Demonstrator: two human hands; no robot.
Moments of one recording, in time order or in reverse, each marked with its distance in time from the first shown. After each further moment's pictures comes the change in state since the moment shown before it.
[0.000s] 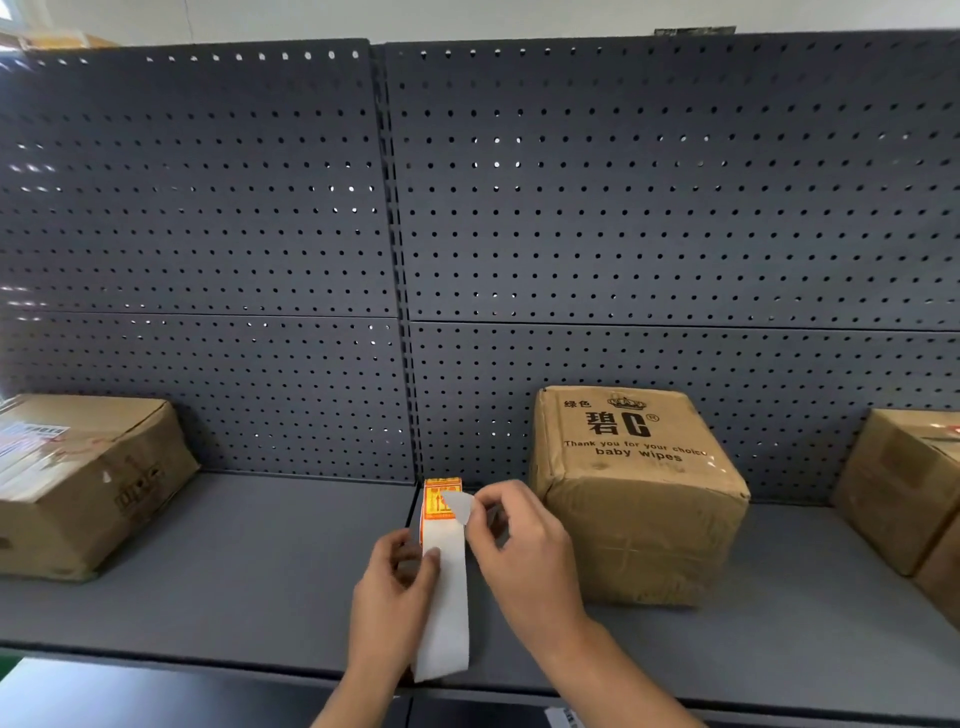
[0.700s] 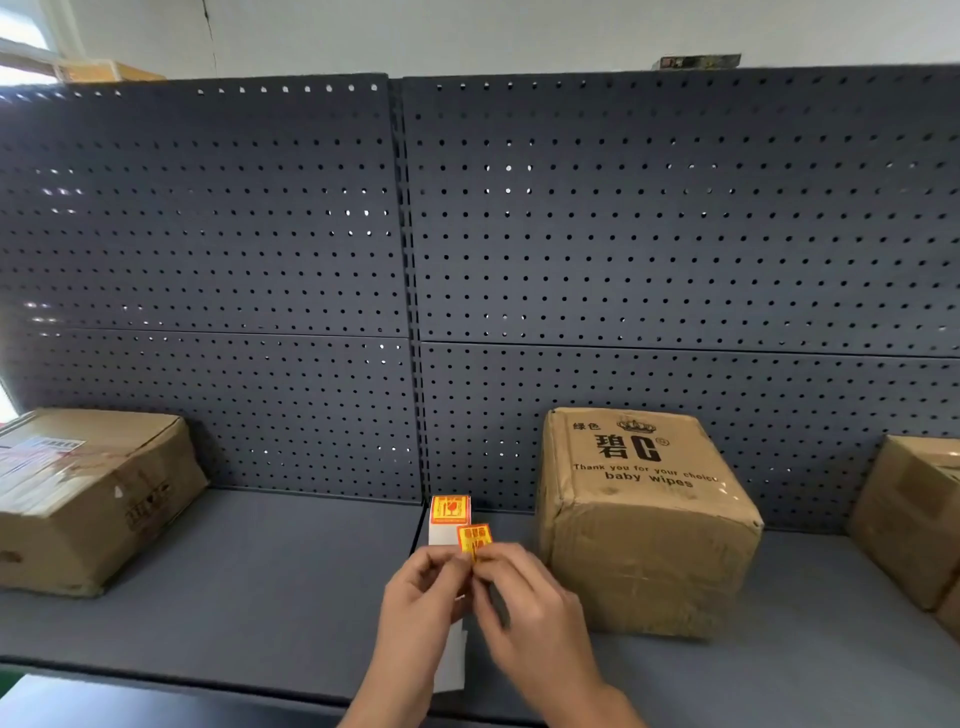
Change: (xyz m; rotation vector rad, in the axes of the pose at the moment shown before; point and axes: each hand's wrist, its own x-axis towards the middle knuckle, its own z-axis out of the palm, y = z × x) left_hand -0.023 0.052 0.001 -0.573 -0.222 -0.113; right_hand -0.032 0.022 0.003 -0.117 -0.171 -0.192
